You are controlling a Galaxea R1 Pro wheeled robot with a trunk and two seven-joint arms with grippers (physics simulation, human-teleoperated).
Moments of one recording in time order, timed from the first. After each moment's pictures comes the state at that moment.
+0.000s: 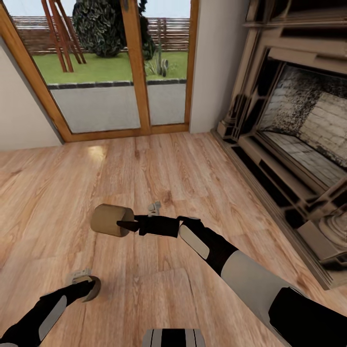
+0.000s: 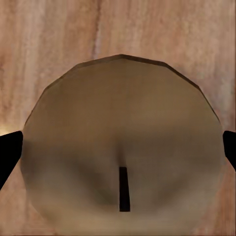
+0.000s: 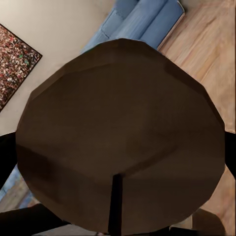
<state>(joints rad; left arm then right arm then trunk) -0.45 0.30 -0.13 -0.68 0.52 0.32 0.05 -0.97 0.13 0.79 -0.76 -0.92 0.30 0.72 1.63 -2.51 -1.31</state>
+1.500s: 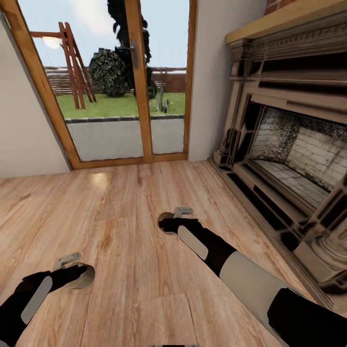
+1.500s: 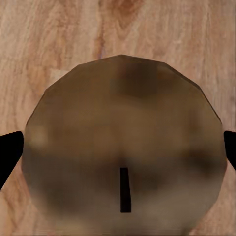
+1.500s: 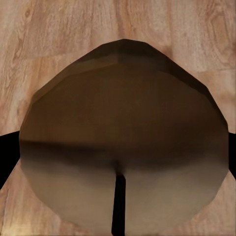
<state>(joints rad) -0.43 0.35 0.04 -0.94 0.53 0.61 0.05 -0.96 0.14 0.80 -0.76 -0.93 0.45 -0.42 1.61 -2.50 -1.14</state>
